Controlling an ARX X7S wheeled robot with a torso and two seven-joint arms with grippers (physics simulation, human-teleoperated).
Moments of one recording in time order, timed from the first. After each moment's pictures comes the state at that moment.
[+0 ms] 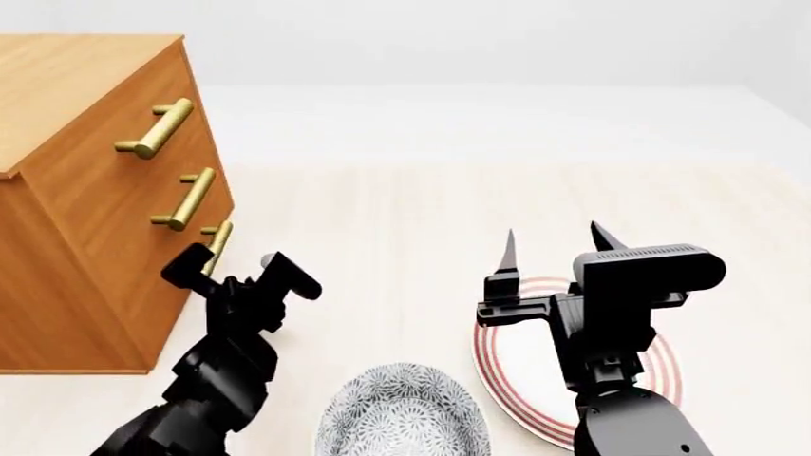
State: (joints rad) left arm -0.96 -0.13 0.70 -1.25 0.17 -0.27 -0.45; right arm 0.29 0.23 -0.17 -0.57 0.17 0.69 0.22
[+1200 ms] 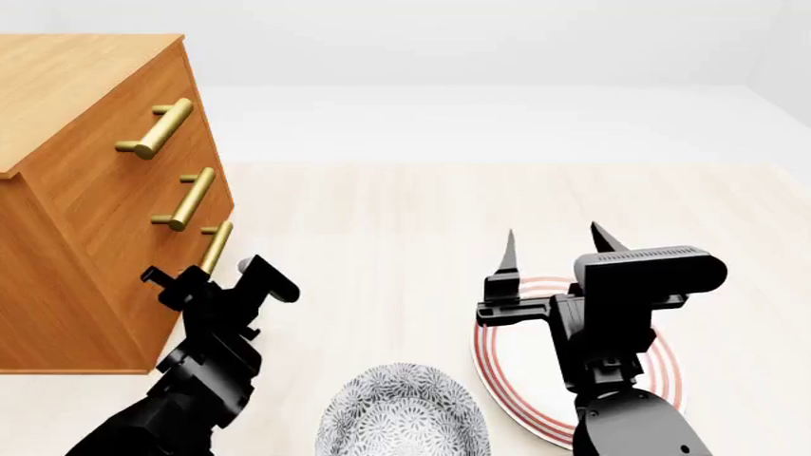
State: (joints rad) left arm -1.00 -0.15 0.88 -1.31 -0.06 -0.34 -0.50; right arm 0.29 0.25 -0.19 -0.56 0.19 0.67 0.25
